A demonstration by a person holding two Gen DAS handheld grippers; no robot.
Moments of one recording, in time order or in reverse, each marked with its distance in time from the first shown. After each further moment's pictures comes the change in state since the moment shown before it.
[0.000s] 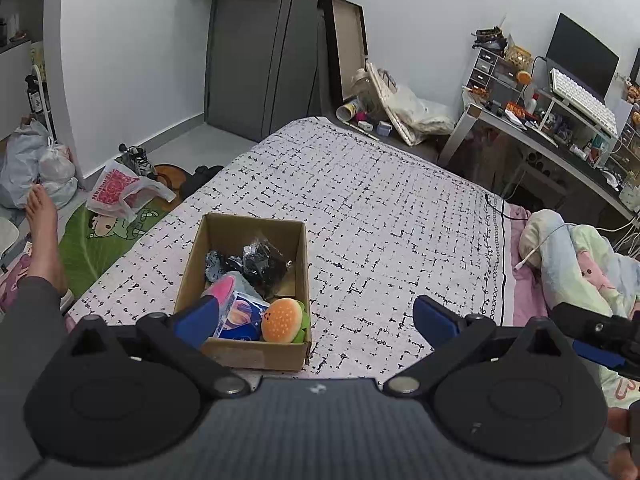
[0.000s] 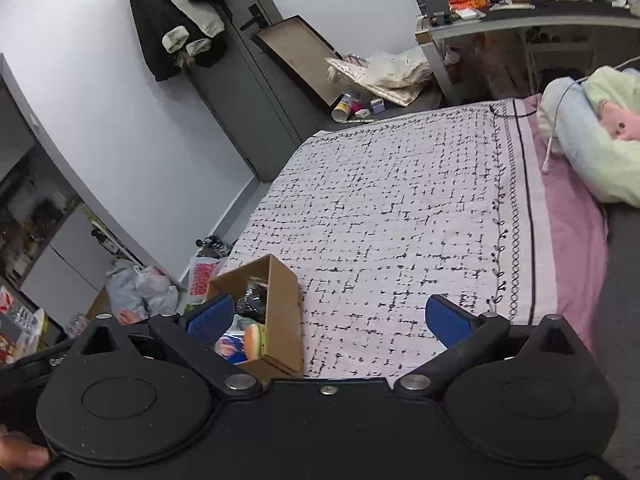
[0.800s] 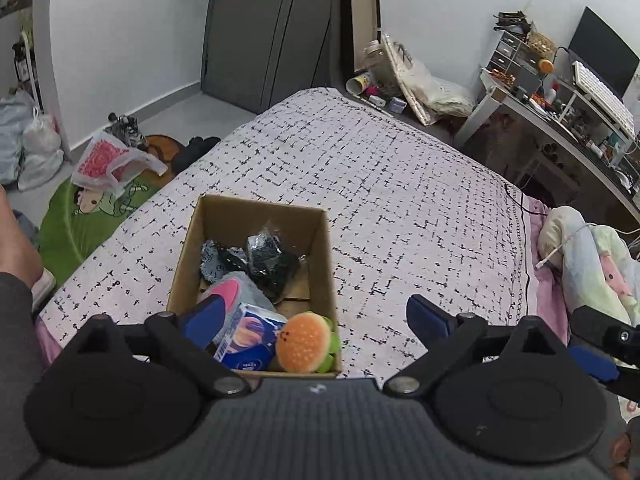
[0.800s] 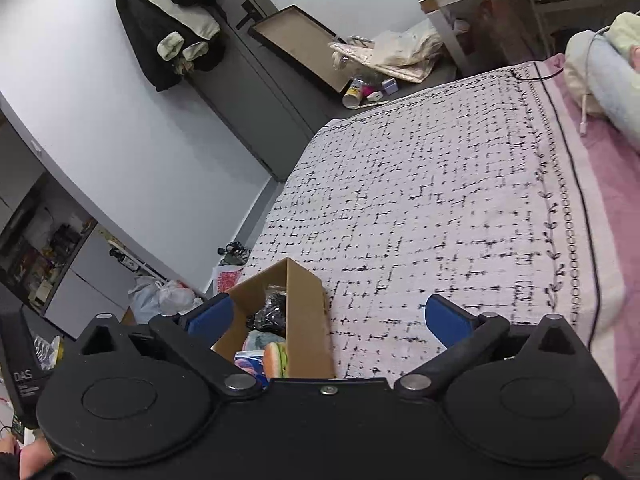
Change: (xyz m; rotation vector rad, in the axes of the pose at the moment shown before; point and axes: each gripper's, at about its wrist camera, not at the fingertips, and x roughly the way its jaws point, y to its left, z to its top) left arm 0.077 0.034 0.016 -0.035 0.083 -0.031; right arm 0.064 -0.005 -0.002 0.111 0.018 0.089
